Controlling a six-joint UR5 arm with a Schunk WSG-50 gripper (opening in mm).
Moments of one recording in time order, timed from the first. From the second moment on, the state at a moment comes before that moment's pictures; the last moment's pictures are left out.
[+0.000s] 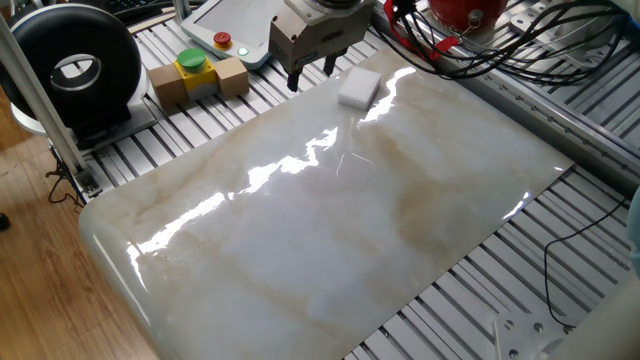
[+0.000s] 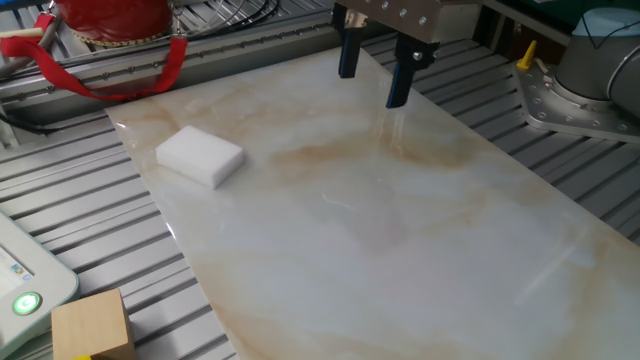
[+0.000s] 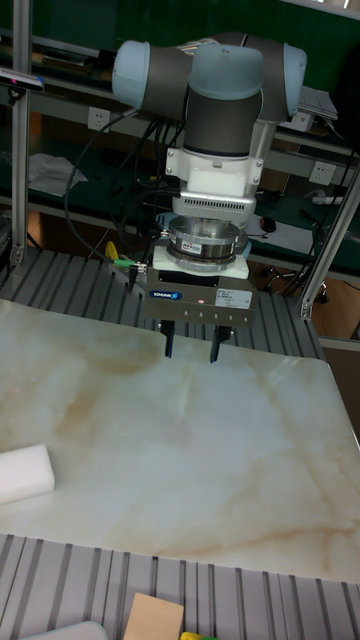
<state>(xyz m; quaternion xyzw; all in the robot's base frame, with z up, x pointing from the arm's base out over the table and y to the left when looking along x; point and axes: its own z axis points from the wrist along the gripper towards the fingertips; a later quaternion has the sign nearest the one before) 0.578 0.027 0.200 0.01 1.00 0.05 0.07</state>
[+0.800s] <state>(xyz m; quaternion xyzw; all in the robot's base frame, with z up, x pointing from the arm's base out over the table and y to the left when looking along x) 0.572 0.019 0.199 0.00 1.00 0.03 0.06</state>
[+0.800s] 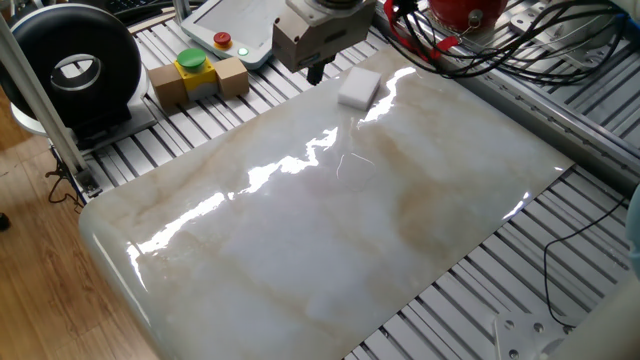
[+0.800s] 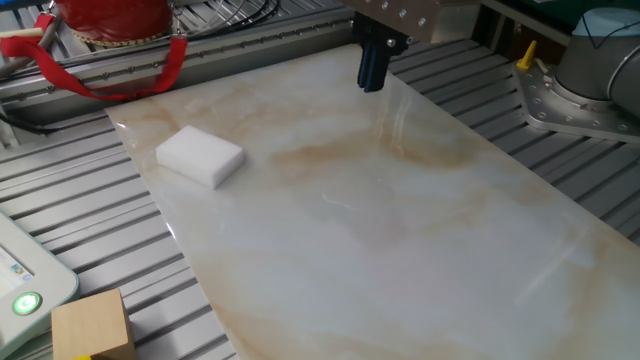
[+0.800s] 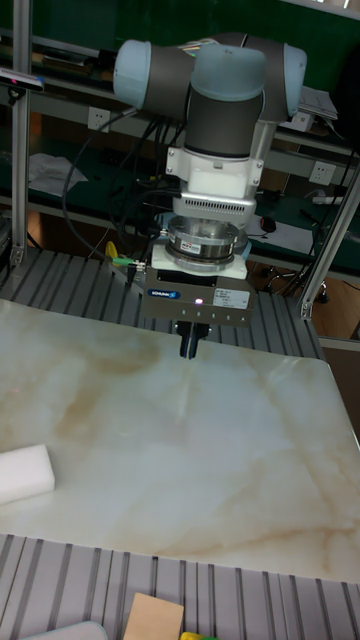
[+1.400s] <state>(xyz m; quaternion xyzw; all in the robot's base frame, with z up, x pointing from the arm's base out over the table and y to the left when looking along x) 0.564 0.009 0.197 -0.01 1.00 0.01 0.04</state>
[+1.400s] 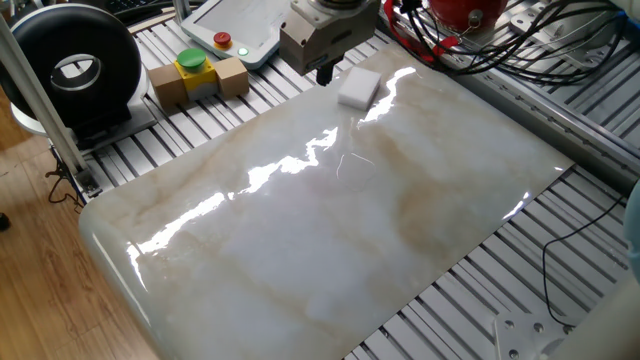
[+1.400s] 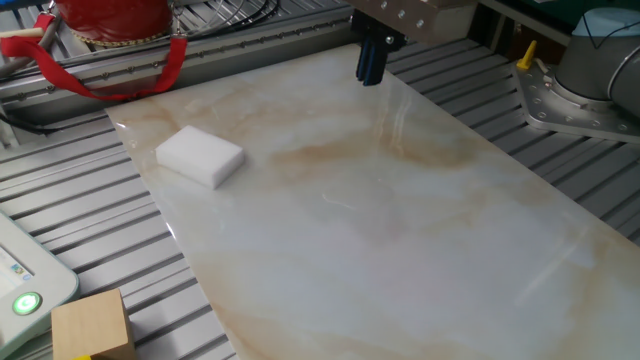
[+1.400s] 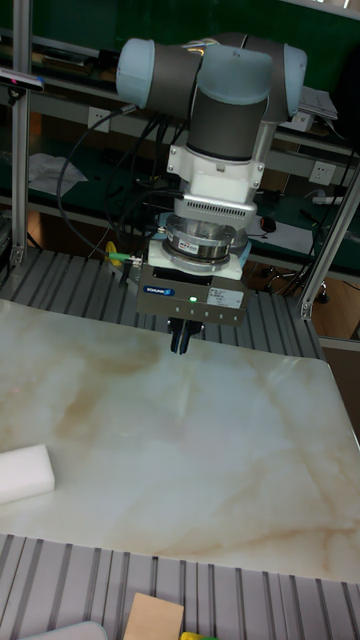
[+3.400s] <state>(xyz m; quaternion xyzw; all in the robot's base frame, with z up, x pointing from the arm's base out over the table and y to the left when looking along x) 0.522 -0.012 0.186 -0.07 1.00 -0.03 -0.04</state>
